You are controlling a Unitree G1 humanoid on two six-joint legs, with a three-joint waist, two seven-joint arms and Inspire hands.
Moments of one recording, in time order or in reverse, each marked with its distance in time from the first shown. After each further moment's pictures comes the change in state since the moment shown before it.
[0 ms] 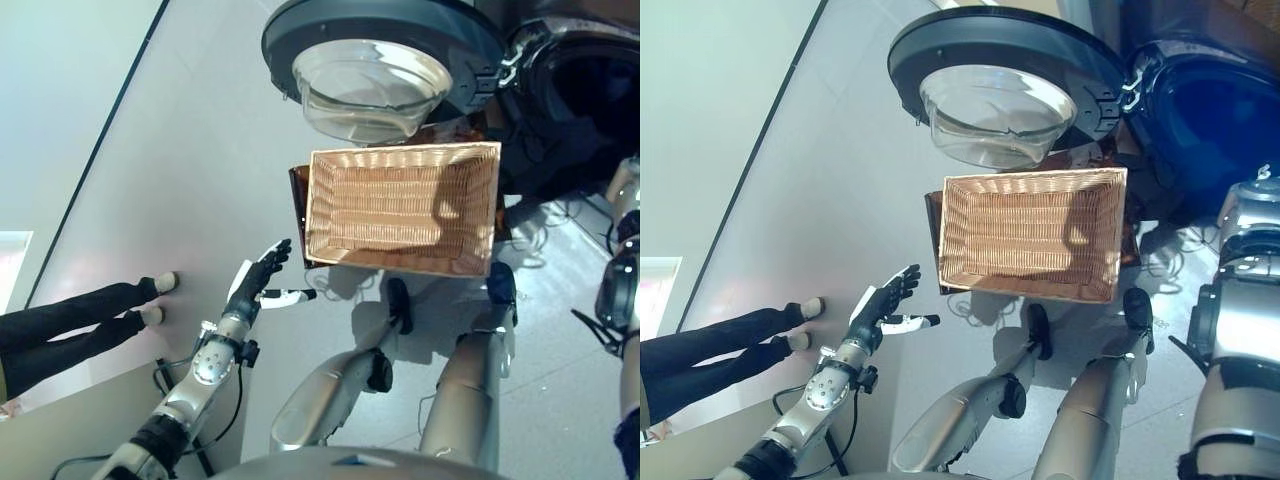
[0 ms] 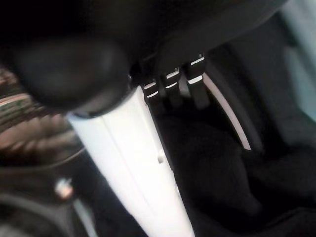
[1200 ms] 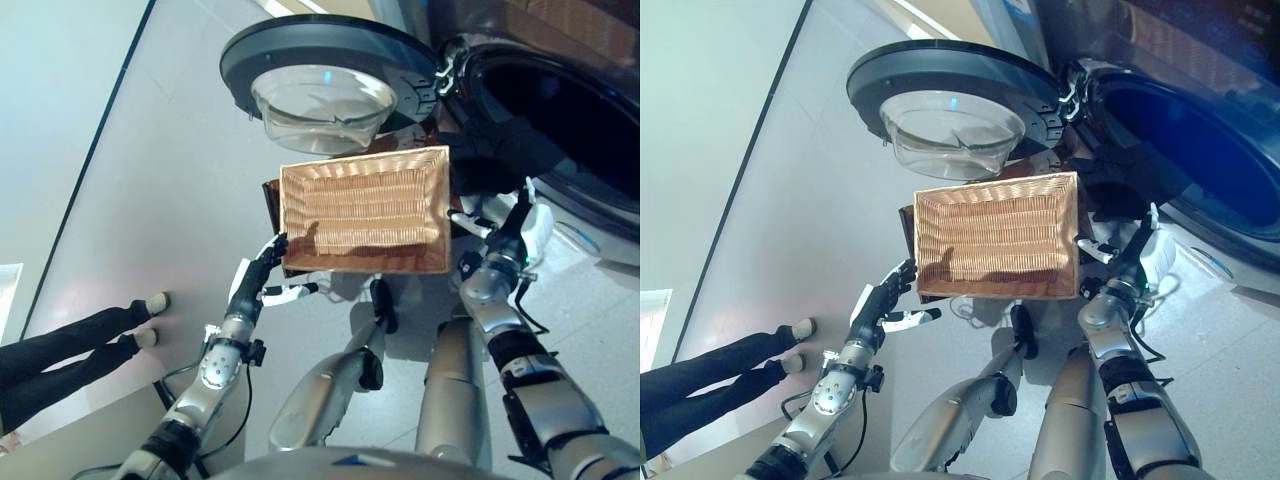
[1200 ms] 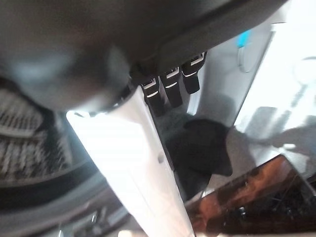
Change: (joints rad) left arm 0.038 -0.072 0.039 0.002 0.051 -0.041 0.057; right arm 0.627 0.403 0.123 -0.386 -0.072 -0.330 0.148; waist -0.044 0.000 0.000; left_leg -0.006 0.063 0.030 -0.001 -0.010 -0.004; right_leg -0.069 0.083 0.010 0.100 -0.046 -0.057
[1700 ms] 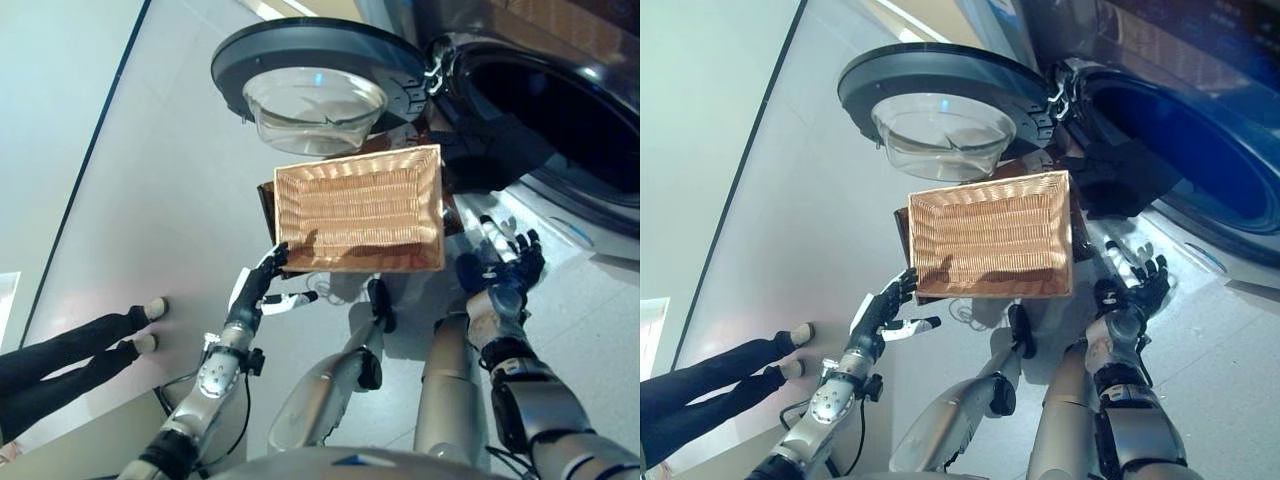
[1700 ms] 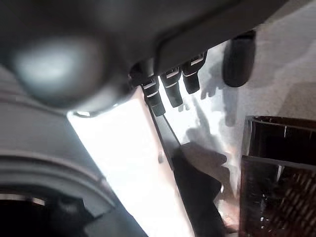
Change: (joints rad) left arm 0.040 0.000 0.000 -0.005 -0.044 0.002 -0.052; right arm -0.027 0.064 -0.190 0.185 0.820 -0.178 0.349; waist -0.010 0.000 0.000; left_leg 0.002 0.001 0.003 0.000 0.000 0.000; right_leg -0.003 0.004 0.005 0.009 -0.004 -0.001
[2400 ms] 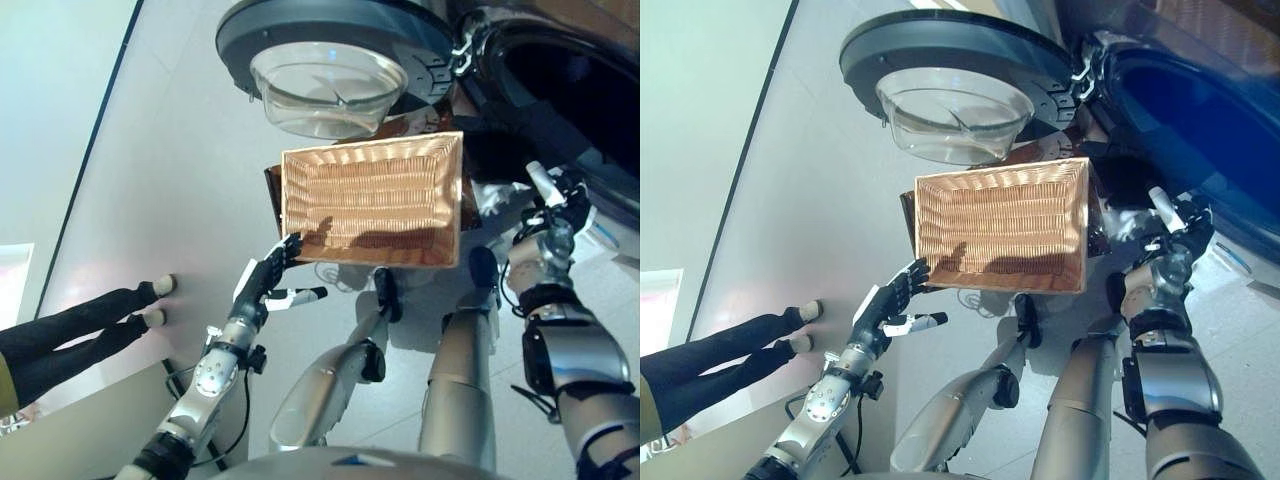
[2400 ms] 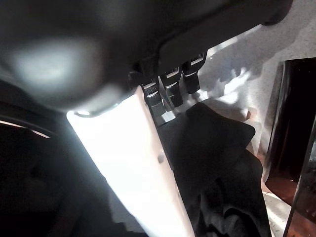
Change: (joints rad) left arm 0.012 0.023 0.000 -0.143 -0.046 0.007 -0.076; right arm -0.315 -0.202 0.044 0.166 0.038 0.093 0.079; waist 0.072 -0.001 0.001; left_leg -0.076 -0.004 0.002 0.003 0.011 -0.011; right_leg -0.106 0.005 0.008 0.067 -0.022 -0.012
